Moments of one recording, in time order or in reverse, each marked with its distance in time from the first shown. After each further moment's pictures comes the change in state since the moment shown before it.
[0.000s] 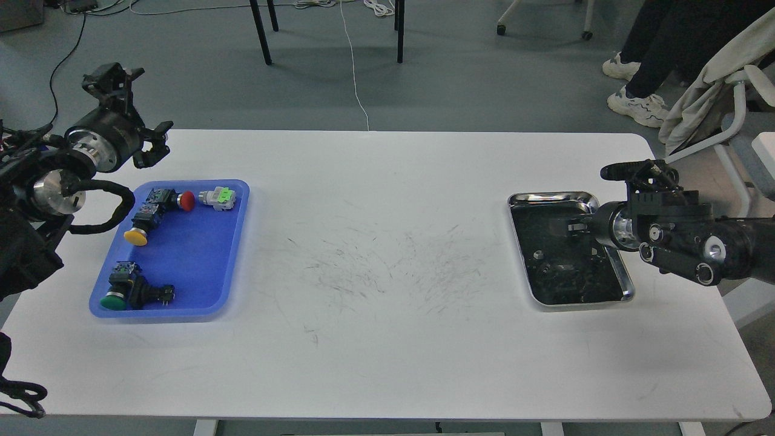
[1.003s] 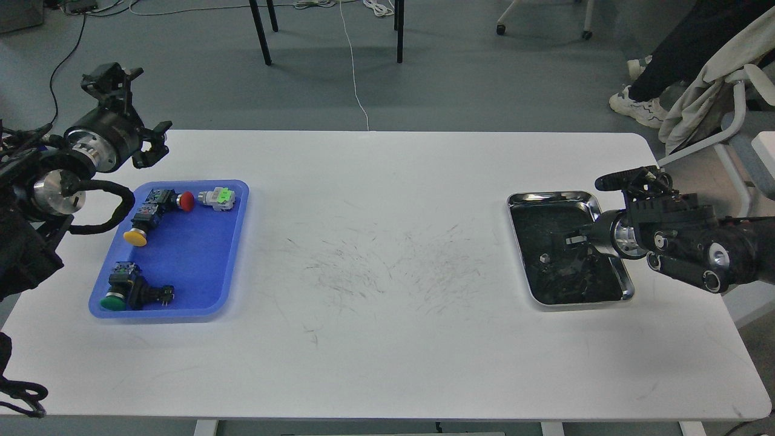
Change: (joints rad) left arm 0.001 -0.003 0.003 0.006 0.000 0.002 -0.003; right arm 0.010 -0.012 -0.078 0.009 -0.061 0.013 0.101
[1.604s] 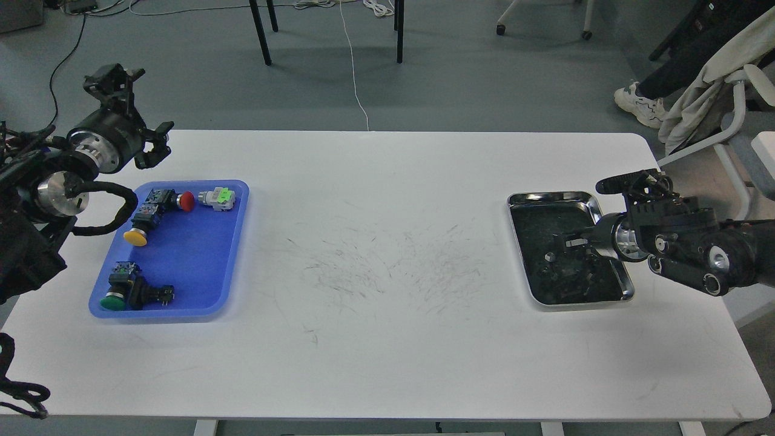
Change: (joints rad) left arm 0.003 -0.006 0.000 0.000 0.000 0.005 -0.011; right arm -0.008 0.002 0.000 -0.009 -0.005 -0.002 0.002
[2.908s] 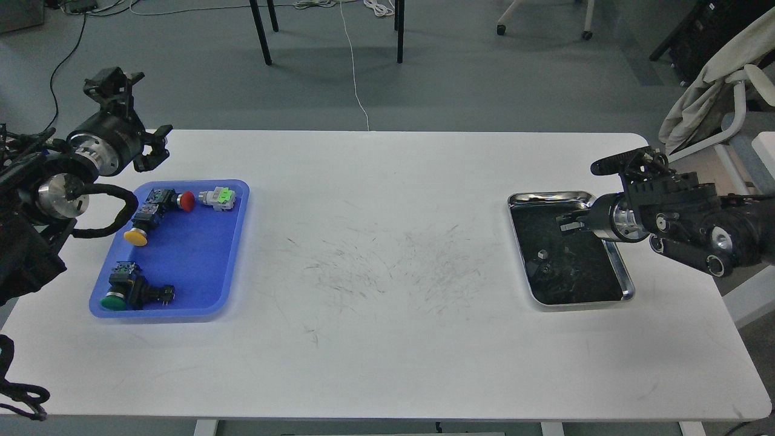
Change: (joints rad) left arm 0.005 0.001 0.009 0.001 0.002 0.011 0.000; right arm 0.082 -0.002 0.006 -0.002 -0.055 0.044 0.051
